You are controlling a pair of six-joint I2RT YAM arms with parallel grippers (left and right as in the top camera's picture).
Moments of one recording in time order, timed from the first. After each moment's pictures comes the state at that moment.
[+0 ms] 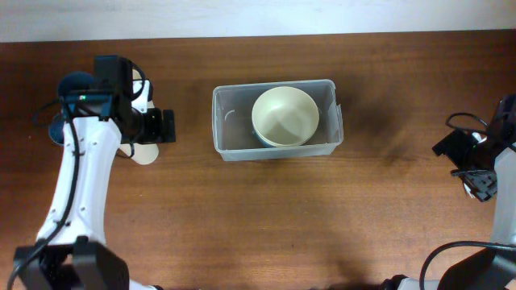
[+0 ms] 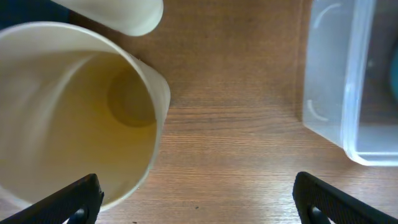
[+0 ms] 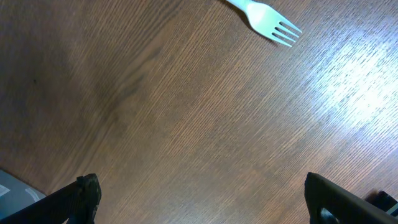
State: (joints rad) left arm 0.03 1.66 1.53 -1.13 0.02 -0.03; right arm -0.51 1.53 1.32 -1.15 0.02 0.46
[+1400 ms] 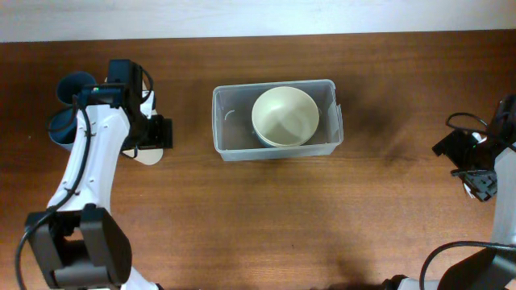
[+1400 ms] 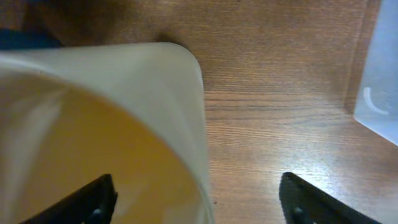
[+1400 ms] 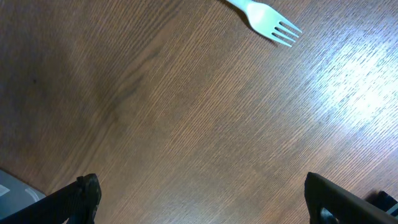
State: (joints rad) left arm 0.03 1.79 1.53 -1.16 -0.06 -0.03; right arm -0.51 1.53 1.32 -1.15 0.02 0.46
